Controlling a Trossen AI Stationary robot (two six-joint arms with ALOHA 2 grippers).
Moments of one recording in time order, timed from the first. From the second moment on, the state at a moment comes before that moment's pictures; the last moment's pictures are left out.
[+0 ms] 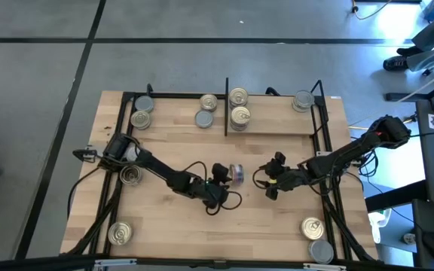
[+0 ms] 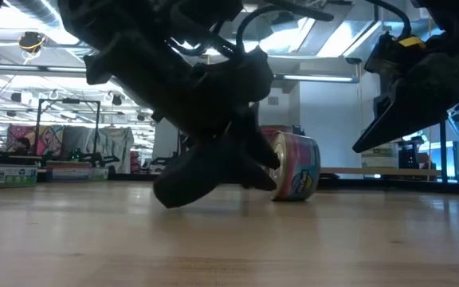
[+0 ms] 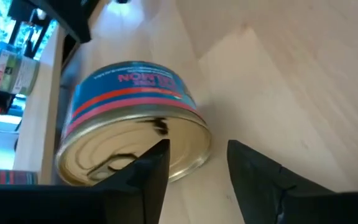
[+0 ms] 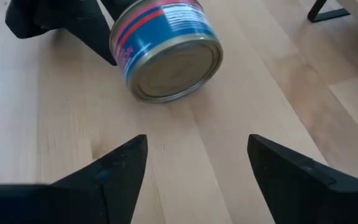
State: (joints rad) left arm -0.30 2.06 1.09 0.24 -0.58 0.52; right arm 0.42 1.25 0.47 -0.04 0.48 0.52
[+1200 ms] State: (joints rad) left arm -0.17 1.98 1.09 0.27 -0.25 -0.09; right arm 0.29 1.50 0.48 0.45 0.34 0.62
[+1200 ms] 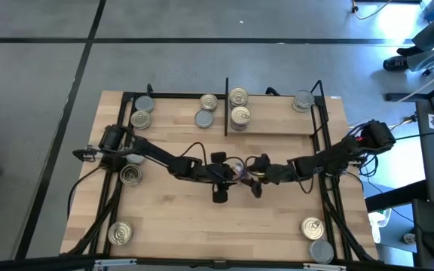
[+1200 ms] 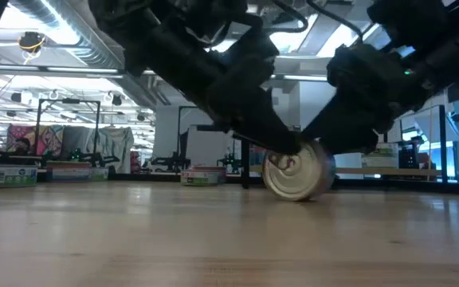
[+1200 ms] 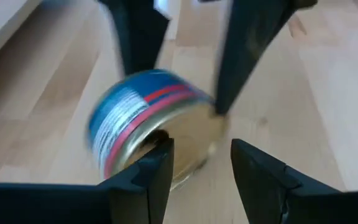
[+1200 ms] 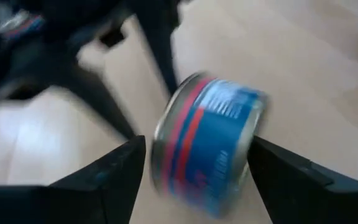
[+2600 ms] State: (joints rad) left arm -0.31 1.68 0.94 -0.10 -0.44 -0.12; right arm 0.21 1.07 0.51 -0.03 0.58 0.49
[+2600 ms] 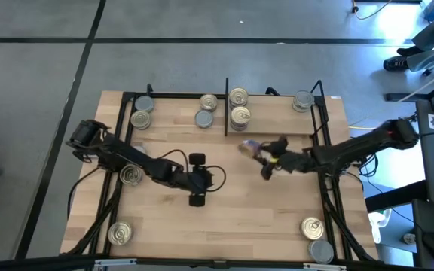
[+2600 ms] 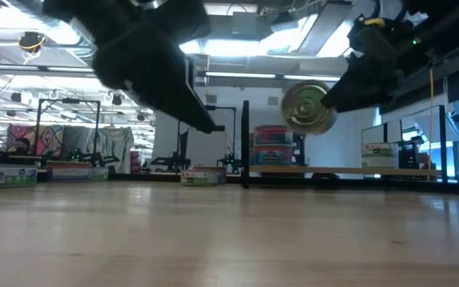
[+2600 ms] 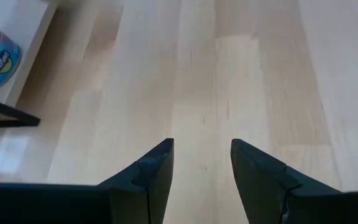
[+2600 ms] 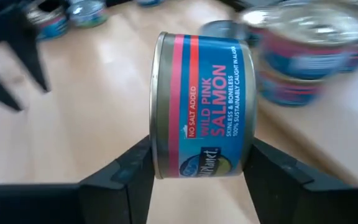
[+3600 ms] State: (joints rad) left arm -0.33 1.68 0.86 0.09 -0.44 -0.16; right arm -0.61 1.00 0.51 -0.05 0.08 0.54
